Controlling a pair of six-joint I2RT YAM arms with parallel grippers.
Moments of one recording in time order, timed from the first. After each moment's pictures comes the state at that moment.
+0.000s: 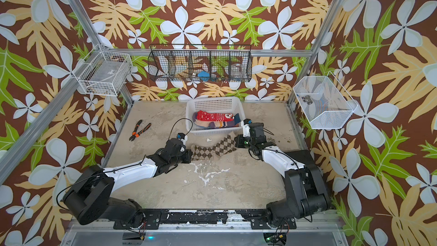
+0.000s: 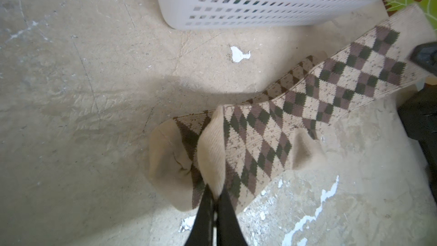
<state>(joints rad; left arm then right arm) -0.60 1.45 0.64 0.04 0.00 -0.54 0.22 1.48 0.79 -0.05 -0.35 0.34</state>
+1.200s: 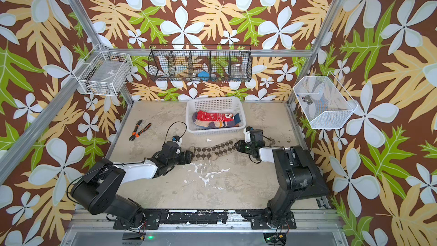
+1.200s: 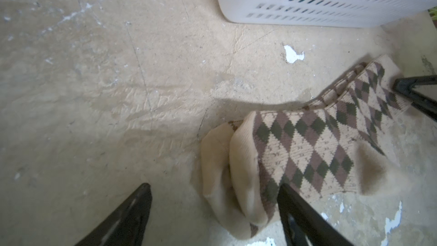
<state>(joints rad) -0.51 1.55 0.53 0.26 0.01 -0.51 0.16 1.71 0.69 0.20 -0.40 0.42</state>
